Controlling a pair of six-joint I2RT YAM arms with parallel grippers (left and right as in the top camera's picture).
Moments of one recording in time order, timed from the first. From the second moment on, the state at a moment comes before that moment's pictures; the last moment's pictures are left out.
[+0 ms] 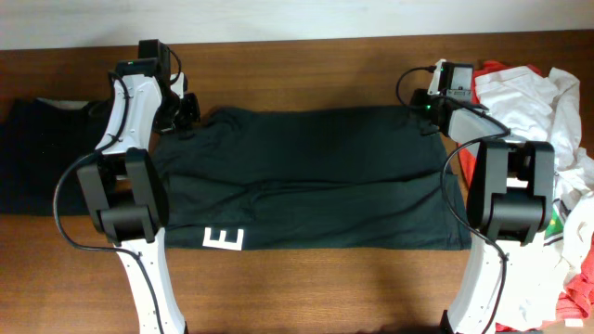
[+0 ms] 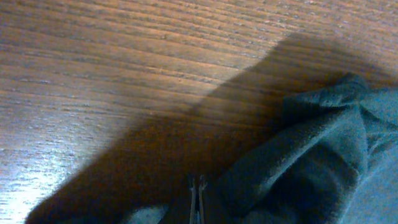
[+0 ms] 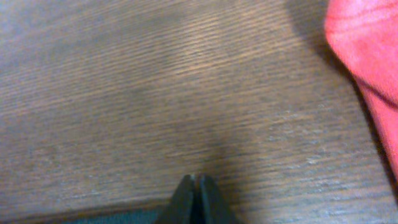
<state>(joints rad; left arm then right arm) 0.06 2.40 2.09 -1.11 0.12 -0.11 -0.10 2.26 1.50 -0.12 -0.09 0.17</state>
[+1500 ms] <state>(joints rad) 0.20 2.09 1.87 -1.68 0.08 -0.09 -0.18 1.94 1.72 -1.42 0.09 0.20</state>
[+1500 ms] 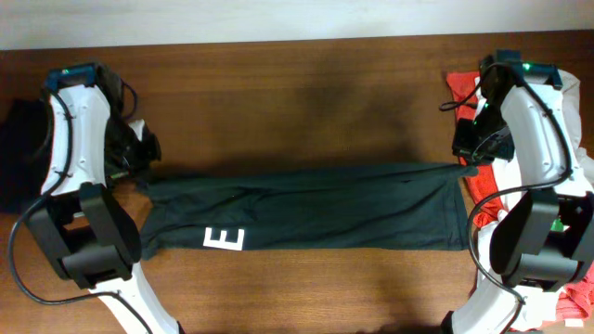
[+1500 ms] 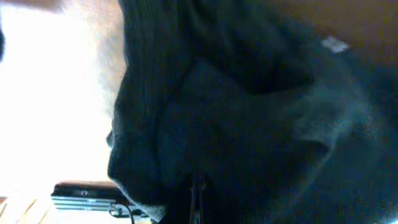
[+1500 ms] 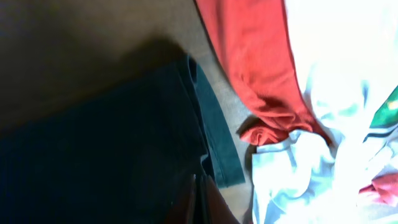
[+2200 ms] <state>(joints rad) 0.20 2.09 1.62 -1.67 -0.01 -0.12 -0.18 1.94 1.43 -1.42 0.13 0.18</state>
